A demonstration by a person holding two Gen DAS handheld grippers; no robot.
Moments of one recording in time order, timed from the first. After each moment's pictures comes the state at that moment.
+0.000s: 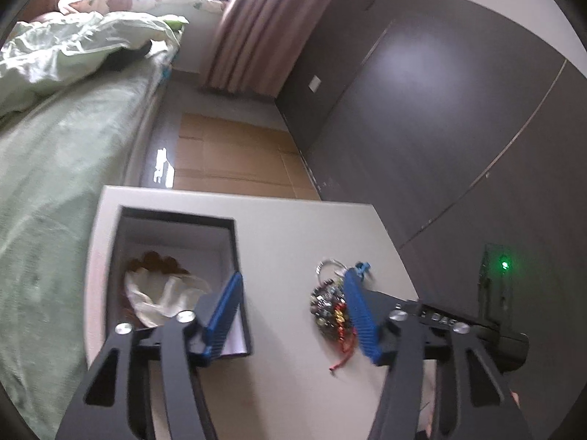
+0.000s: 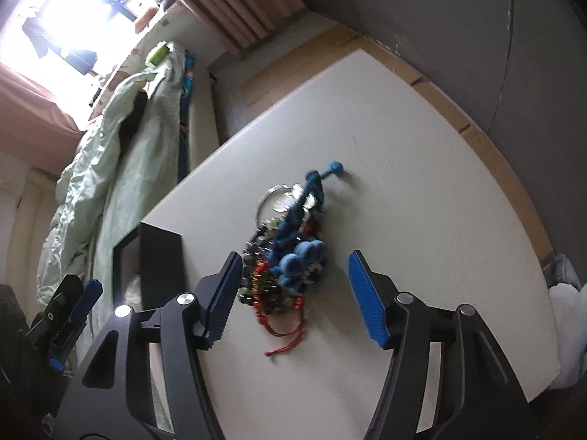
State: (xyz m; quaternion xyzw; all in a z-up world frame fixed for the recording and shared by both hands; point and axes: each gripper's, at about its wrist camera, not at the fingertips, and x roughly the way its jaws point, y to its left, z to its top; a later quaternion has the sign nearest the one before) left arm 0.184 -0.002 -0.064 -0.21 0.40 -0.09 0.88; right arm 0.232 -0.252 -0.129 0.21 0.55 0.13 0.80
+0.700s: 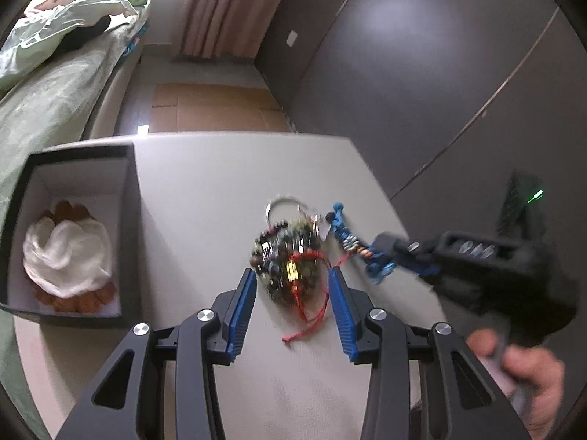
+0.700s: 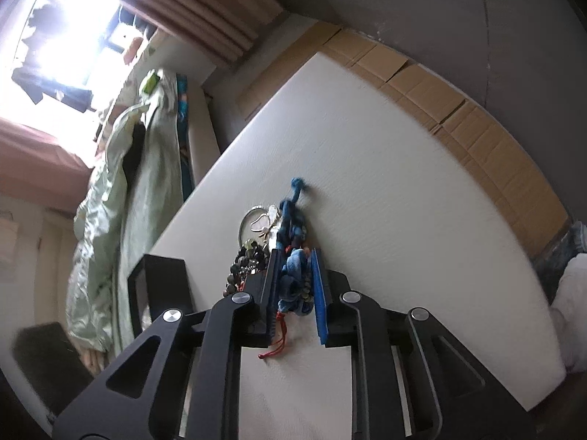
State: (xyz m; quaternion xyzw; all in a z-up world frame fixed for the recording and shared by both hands) left arm 0.196 -0.090 -0.115 -0.16 0.47 -0.13 0.86; right arm 0.232 -0.306 -0.127 0.31 0.53 0.12 0.78
